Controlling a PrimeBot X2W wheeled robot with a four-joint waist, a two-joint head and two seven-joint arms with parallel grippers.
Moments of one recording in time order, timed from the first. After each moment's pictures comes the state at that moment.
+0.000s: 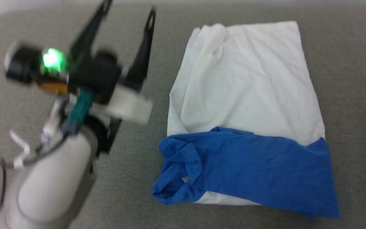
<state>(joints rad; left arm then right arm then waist) -0.60 0.35 -0.40 -0.30 -0.05 0.15 0.17 0.13 -0.18 -0.26 -0.34 0.41 0.13 -0.04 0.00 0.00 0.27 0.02</state>
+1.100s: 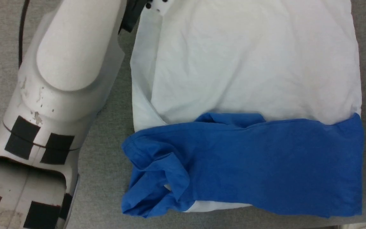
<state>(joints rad) -1.28 0.17 -0.50 0.36 -0.12 -0.06 0.64 -0.04 -0.38 -0.19 -0.21 0.57 0.13 -0.19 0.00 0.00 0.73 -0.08</state>
